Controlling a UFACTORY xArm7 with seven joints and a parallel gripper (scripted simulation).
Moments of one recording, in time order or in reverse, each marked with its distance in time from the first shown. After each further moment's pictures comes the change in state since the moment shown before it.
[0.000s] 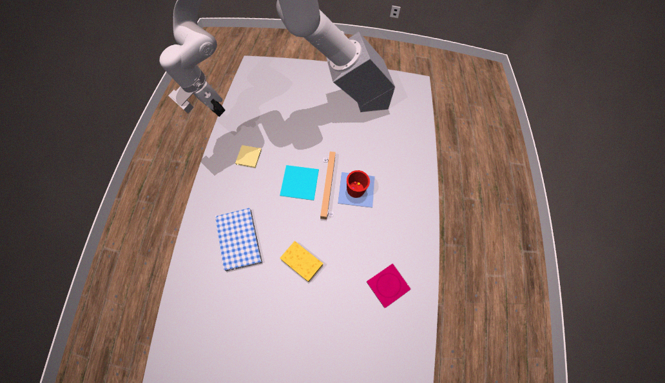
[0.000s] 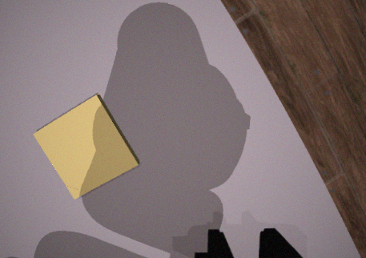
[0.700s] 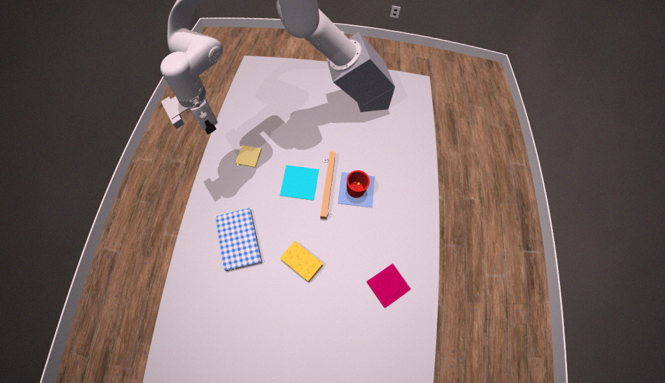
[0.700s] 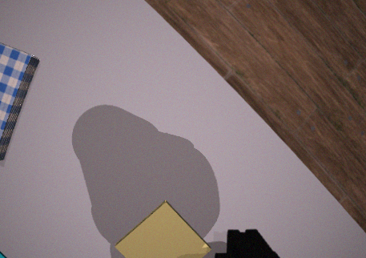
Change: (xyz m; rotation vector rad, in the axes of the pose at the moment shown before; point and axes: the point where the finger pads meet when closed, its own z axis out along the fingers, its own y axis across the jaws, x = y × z) arm 0.064 -0.077 -0.052 -0.065 0.182 0.226
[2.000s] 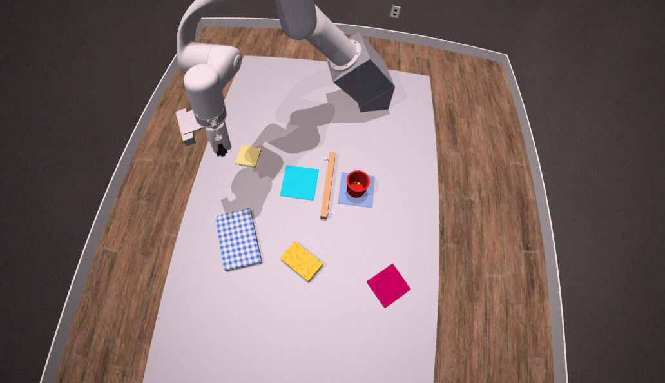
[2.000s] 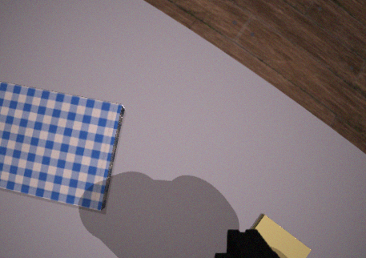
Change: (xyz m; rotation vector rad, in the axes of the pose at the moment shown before) arm 0.005 -0.107 -0.027 0.013 0.129 0.187
